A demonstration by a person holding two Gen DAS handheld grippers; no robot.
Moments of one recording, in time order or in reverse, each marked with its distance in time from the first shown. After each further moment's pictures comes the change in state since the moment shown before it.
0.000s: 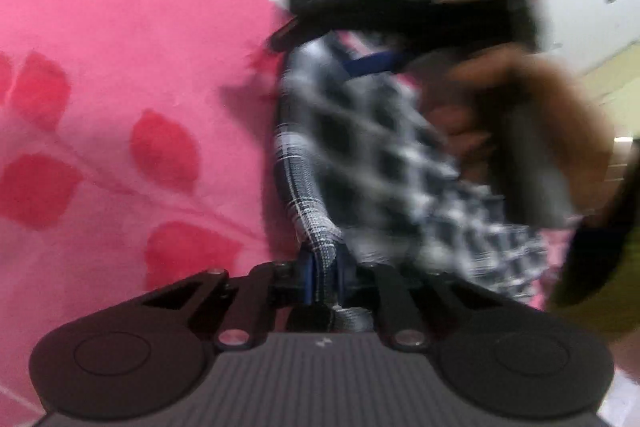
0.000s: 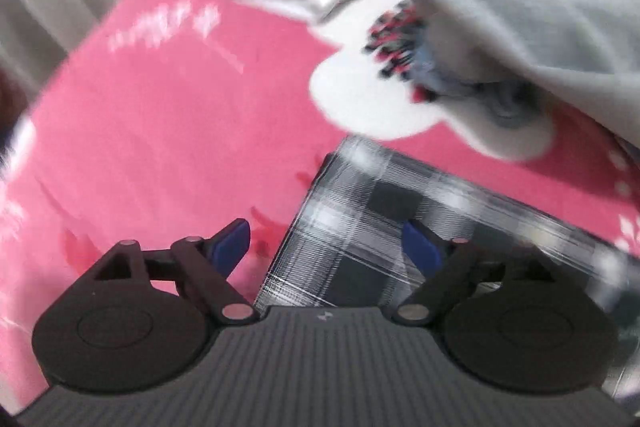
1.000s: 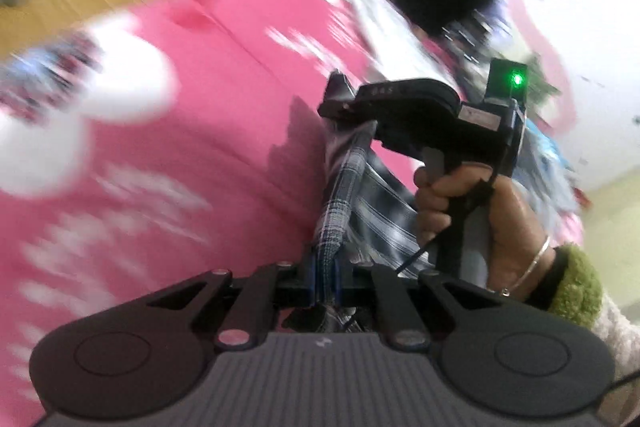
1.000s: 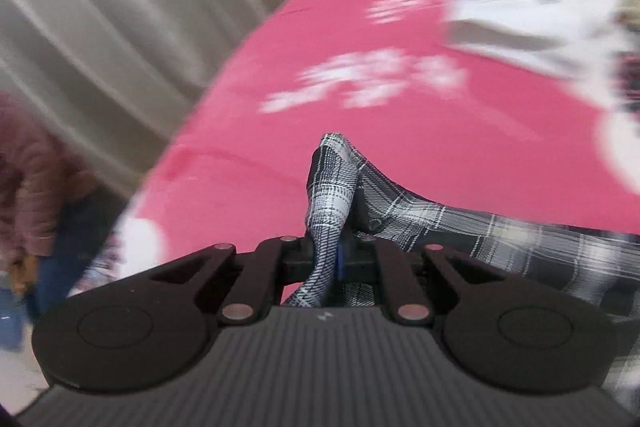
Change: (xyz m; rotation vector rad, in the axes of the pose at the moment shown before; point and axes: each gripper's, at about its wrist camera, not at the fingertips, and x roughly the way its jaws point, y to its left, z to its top) left arm -0.231 0.183 0.074 -0.232 -0.195 0.139; right arm 0.028 0.193 0.095 0.160 -0.121 0.248
